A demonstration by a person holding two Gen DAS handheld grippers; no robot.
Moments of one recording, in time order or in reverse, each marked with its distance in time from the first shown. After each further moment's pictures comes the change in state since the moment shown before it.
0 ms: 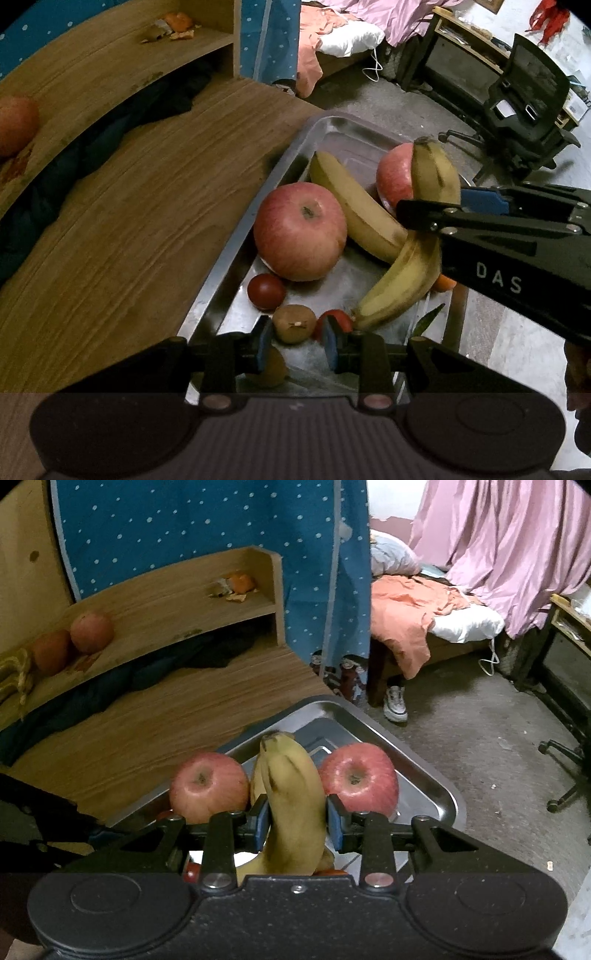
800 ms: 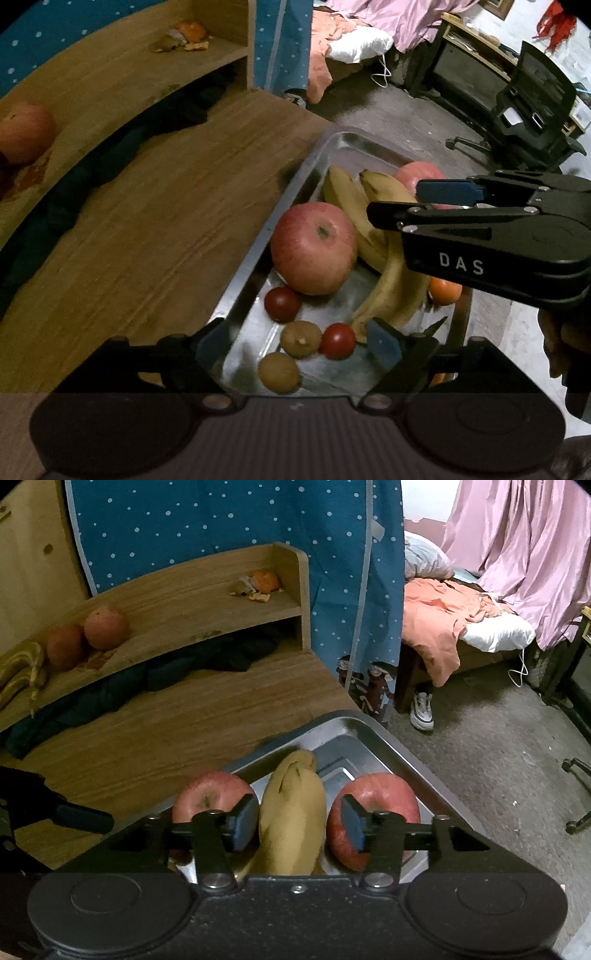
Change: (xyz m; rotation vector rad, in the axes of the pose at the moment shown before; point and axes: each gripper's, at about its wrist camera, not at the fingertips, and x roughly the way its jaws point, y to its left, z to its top) left arm -0.014 0.007 0.006 -0.020 -0.014 0.025; right arm 0.021 -0.004 0.020 -0.059 0.006 0.085
